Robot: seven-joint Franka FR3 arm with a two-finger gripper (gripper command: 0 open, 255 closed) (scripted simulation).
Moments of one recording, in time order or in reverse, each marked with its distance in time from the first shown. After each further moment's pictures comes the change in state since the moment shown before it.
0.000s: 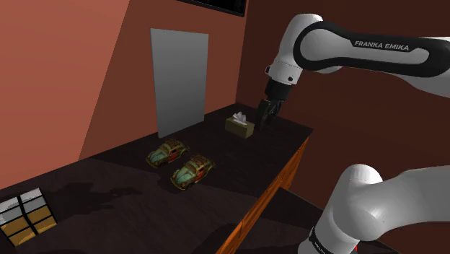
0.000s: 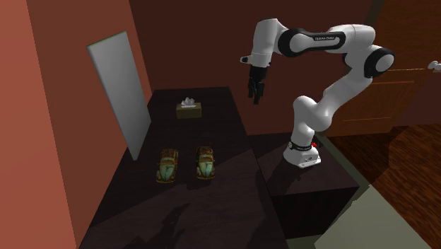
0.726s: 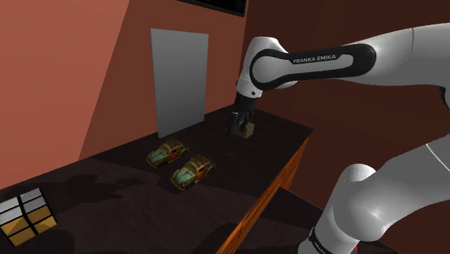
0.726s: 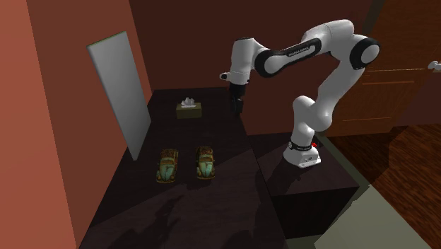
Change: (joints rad) arm 0.030 0.305 0.049 0.041 0.003 0.255 0.005
